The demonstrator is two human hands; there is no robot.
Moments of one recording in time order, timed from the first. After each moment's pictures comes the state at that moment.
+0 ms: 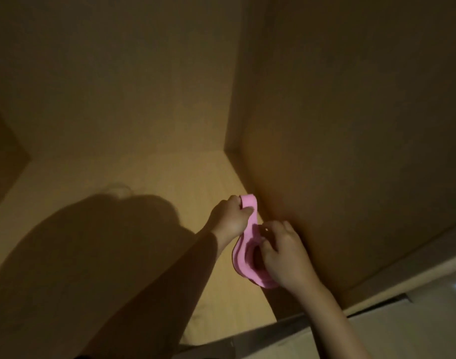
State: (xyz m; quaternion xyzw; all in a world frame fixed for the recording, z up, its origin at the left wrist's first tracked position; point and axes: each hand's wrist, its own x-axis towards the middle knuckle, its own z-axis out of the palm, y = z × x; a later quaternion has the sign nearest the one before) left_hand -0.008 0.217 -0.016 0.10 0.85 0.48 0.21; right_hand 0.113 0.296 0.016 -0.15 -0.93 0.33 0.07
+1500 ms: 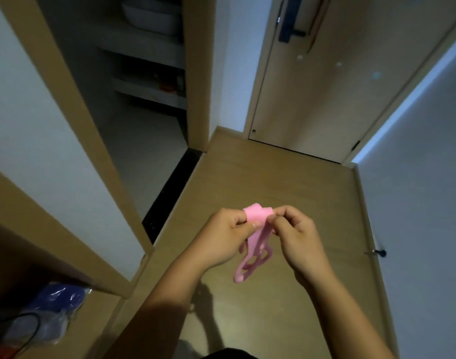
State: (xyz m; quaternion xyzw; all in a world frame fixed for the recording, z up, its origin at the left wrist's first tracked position) left_hand 0.528 0.328 -0.011 0.57 0.55 0.35 0.50; right_hand 0.667 0.335 0.000 -0.57 -0.55 0.46 0.40
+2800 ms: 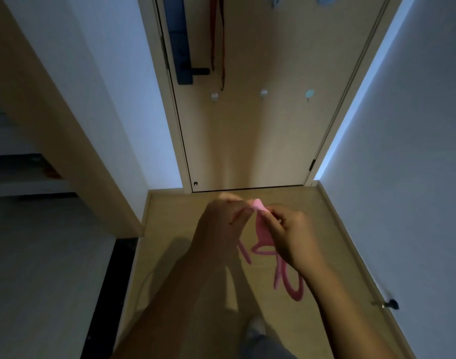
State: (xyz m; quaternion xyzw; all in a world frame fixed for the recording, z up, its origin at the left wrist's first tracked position) left_hand 0.676 0.918 0.004 0.77 0.48 0.30 0.28; right_hand 0.815 0.882 0.004 -0.67 -0.60 0.25 0.34
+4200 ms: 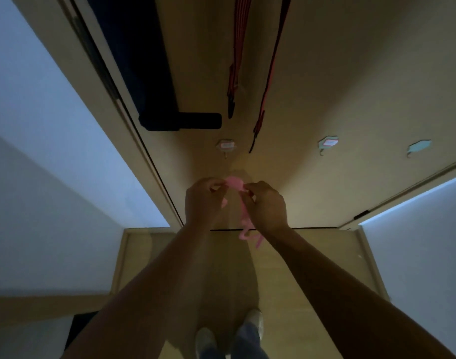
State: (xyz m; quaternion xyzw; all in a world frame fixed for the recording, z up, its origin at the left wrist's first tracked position) left_hand 0.728 1.595 -0.147 0.58 0.66 0.34 0.33; right_hand 0.857 1.569 -0.135 -0.70 -0.65 0.20 0.23
